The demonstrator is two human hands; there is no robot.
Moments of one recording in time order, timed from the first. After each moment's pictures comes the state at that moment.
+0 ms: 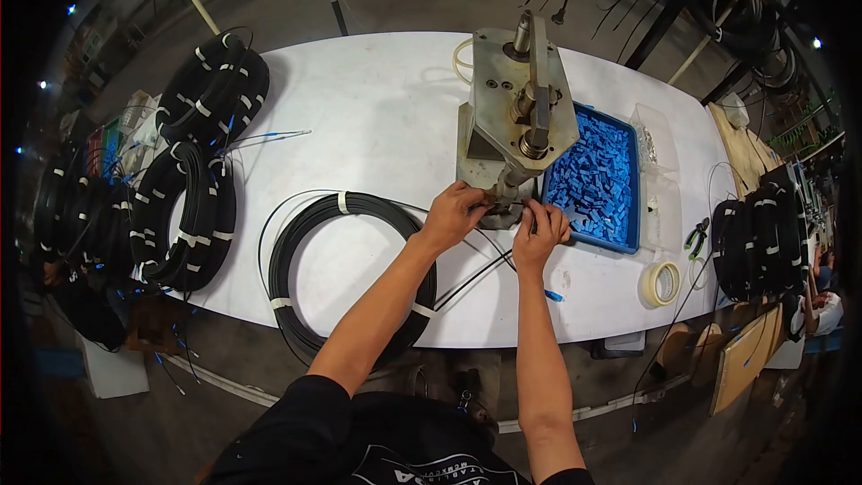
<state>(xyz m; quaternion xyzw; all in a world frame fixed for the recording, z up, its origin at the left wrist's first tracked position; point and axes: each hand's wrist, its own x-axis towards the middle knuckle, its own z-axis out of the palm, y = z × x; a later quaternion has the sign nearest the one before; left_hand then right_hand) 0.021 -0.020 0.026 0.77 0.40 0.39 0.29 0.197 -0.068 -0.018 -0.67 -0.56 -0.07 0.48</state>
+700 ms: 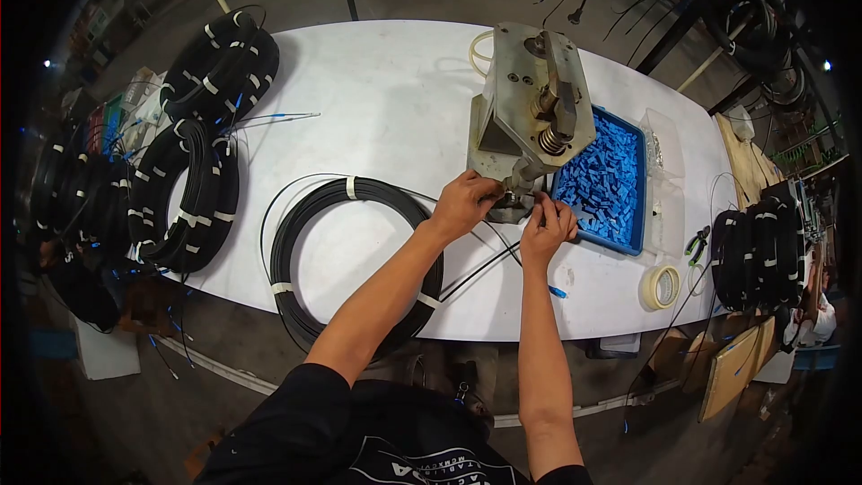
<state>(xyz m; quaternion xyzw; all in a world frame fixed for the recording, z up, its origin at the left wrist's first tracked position) 0.021 -0.017 0.022 0.79 0.40 0.40 0.26 0.198 -0.066 -0.024 -0.69 -0.56 -0.10 0.45</state>
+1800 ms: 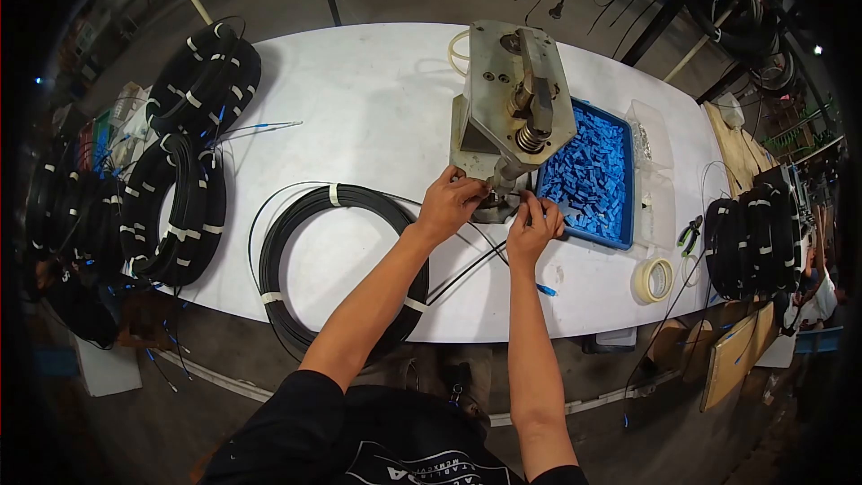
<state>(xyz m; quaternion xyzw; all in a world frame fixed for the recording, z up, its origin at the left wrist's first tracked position) 0.026 -0.014 0.021 0.80 0.38 0.42 0.18 0.197 -0.067 -0.020 -0.70 -0.54 -0.09 0.46</state>
